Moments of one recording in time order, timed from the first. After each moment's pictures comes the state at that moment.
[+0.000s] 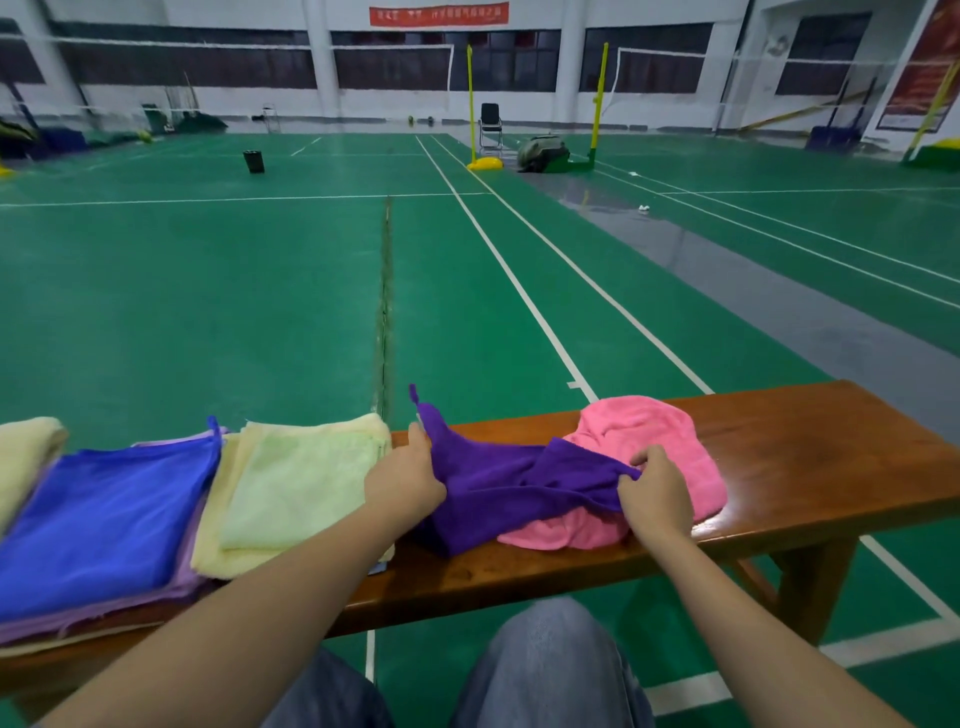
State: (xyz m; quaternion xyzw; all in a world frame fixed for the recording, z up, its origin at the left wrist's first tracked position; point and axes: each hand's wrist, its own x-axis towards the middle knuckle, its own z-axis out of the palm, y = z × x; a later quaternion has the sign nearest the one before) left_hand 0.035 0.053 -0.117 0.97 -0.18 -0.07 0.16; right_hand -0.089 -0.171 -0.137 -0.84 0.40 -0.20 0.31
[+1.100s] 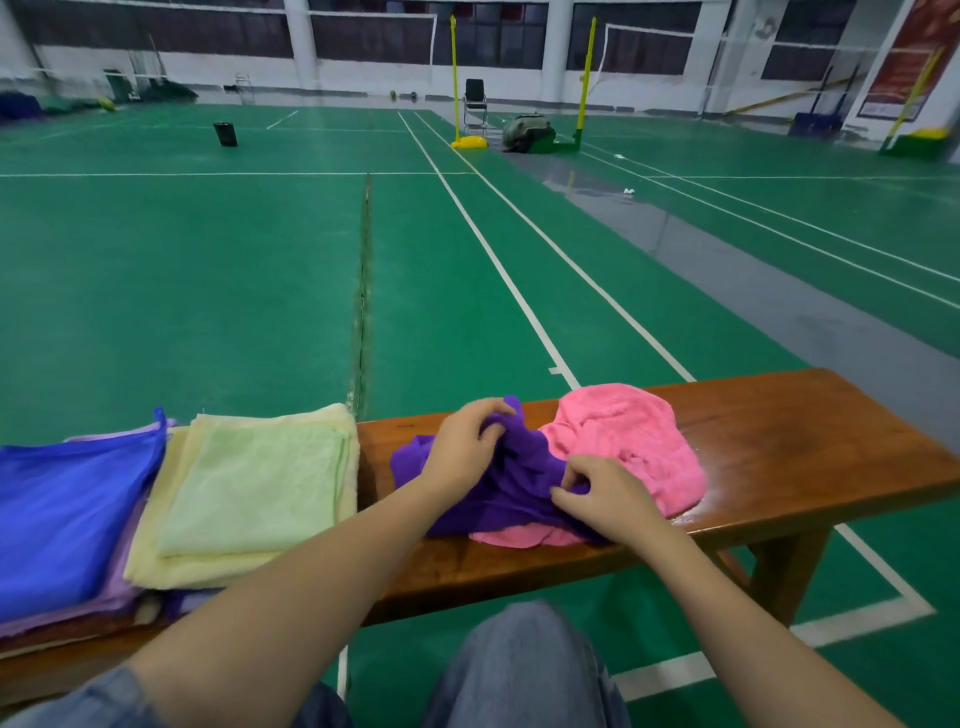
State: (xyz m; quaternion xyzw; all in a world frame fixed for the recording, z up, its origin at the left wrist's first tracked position) left_hand 0.026 -0.028 -0.123 0.83 -0.33 -0.01 0.45; right_hand -0.090 -0.177 -0.135 -0.95 0.16 -0.06 0.26
